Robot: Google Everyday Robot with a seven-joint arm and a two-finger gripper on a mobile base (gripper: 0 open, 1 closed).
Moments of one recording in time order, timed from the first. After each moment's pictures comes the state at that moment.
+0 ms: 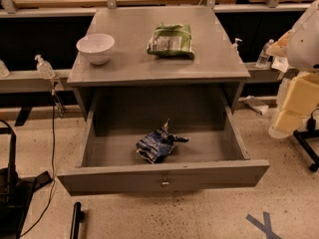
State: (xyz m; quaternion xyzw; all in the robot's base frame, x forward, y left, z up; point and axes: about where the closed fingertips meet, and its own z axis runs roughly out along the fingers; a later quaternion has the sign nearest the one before) arm 0.438 -0.217 0.976 -0.60 0.78 -0.03 0.16
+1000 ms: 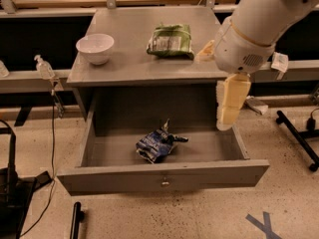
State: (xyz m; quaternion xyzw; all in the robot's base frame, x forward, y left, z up) arm 0.491 -0.118 0.934 -0.74 0.65 0.02 0.16
